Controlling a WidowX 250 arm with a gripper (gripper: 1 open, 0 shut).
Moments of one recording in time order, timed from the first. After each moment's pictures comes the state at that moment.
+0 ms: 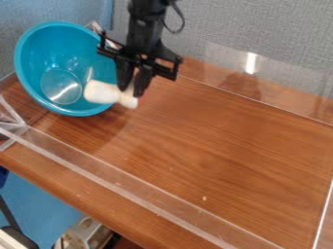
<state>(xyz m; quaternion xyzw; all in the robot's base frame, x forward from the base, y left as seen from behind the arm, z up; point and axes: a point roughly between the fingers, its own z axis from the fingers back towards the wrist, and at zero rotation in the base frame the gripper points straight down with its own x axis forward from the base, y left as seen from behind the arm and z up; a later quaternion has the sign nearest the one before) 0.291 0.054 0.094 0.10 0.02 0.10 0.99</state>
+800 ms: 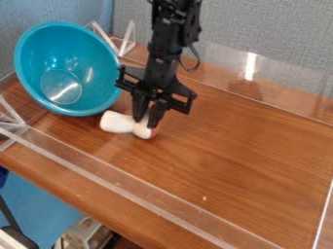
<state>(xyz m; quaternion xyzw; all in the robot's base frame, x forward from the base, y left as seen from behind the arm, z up) 0.289 0.039 0.056 0.09 0.05 0.09 0.99</state>
